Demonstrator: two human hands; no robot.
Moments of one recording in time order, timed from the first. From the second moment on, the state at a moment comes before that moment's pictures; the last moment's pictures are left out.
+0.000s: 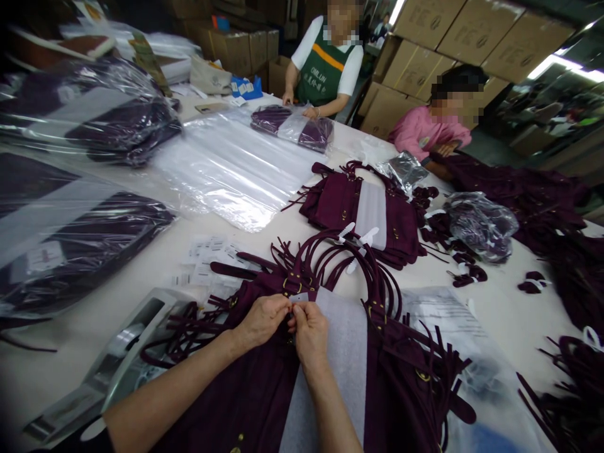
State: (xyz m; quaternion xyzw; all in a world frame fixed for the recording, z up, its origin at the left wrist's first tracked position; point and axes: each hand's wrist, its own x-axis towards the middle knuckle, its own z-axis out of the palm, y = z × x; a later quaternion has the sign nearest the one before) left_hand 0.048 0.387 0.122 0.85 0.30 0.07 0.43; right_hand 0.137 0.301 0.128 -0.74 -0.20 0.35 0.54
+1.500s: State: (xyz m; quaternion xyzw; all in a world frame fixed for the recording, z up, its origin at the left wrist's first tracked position) left_hand 0.041 0.380 0.101 0.92 0.19 0.21 0.27; right_hand 0.052 0.292 0.156 -0.68 -0.05 0.52 0.51
